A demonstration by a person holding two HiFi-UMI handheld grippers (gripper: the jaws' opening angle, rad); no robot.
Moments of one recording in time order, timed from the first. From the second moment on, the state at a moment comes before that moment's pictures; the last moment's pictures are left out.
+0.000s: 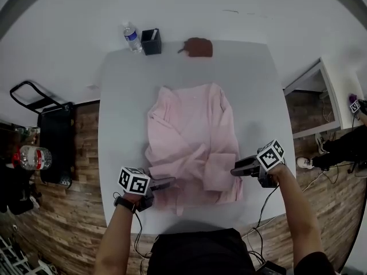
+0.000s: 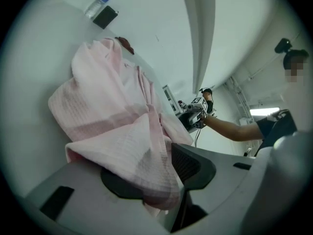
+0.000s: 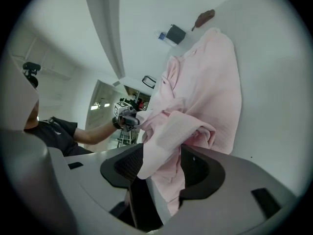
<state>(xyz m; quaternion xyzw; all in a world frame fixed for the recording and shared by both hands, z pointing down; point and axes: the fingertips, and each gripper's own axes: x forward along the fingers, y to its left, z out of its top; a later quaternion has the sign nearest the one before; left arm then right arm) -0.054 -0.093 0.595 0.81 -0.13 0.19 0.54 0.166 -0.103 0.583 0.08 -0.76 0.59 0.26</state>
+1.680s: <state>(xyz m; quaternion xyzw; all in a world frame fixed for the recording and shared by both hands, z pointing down) -0.029 -0.138 0.515 0.77 -0.24 0.07 0.58 -0.075 -0.001 0.586 0.08 -0.87 0.36 0.32</state>
